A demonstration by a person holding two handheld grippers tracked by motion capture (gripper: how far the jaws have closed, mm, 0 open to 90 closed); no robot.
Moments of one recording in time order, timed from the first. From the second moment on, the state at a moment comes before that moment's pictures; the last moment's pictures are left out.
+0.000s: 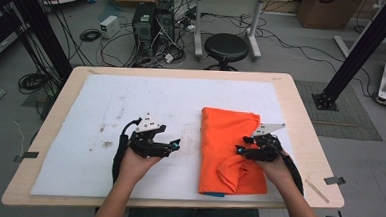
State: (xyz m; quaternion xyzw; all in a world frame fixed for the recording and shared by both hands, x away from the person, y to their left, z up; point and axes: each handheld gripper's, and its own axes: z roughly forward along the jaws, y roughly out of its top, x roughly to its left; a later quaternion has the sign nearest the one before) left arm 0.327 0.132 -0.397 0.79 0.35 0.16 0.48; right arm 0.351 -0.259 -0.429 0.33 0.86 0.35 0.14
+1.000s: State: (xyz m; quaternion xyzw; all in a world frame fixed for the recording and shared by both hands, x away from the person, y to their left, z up) left arm 0.333 0.144 -0.396 0.78 0.37 0.17 0.48; right arm 0.447 -0.308 -0.422 0.47 0.79 0.34 0.18
